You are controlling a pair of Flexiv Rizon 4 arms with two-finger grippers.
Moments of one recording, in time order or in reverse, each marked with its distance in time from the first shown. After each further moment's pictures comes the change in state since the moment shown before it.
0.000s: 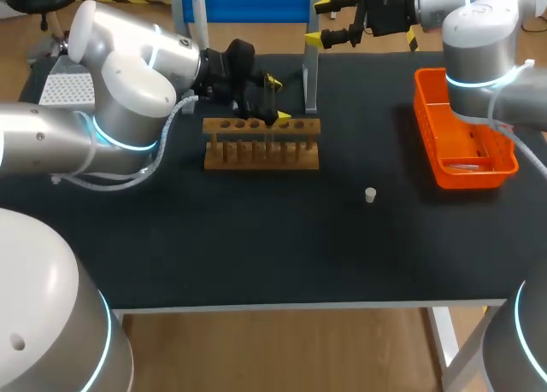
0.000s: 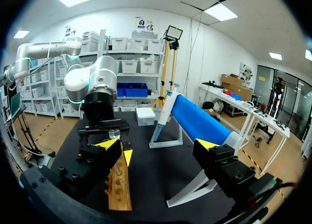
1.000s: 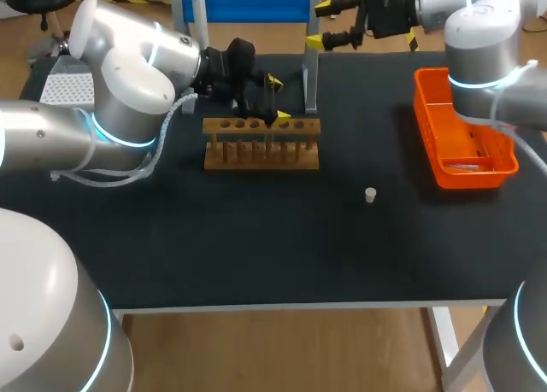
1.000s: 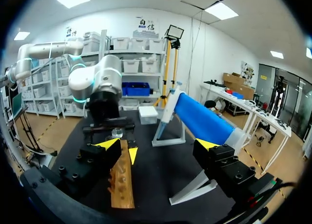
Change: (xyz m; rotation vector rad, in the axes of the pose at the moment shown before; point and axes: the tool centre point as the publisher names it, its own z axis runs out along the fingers) left arm -0.002 0.000 0.001 0.000 0.019 0.010; right arm 0.007 -0.008 -0.005 0.021 0.020 -0.004
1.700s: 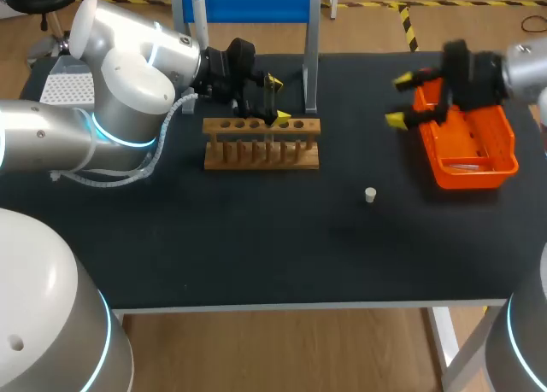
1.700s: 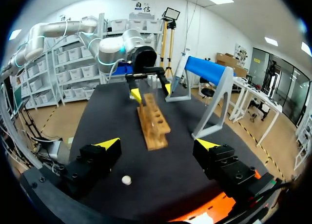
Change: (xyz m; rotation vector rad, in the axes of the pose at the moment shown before) left arm 0.000 0.000 0.000 0.000 0.000 0.000; right arm 0.112 -0.119 -0.138 0.174 -0.075 0.069
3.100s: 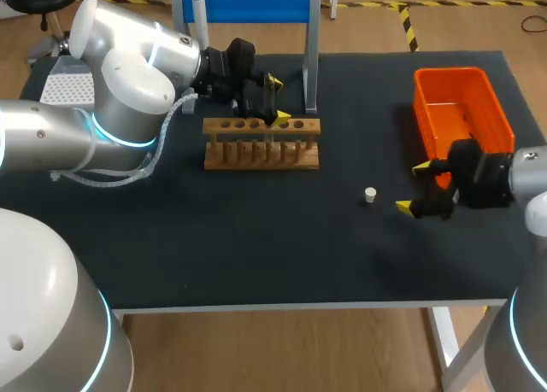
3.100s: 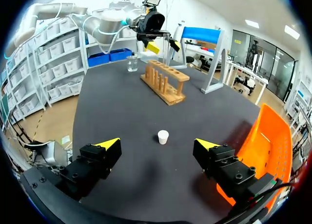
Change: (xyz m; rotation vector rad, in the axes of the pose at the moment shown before) left arm 0.000 0.000 0.000 0.000 0.000 0.000; right arm 0.096 -0.115 0.009 0.112 -0.156 0.128
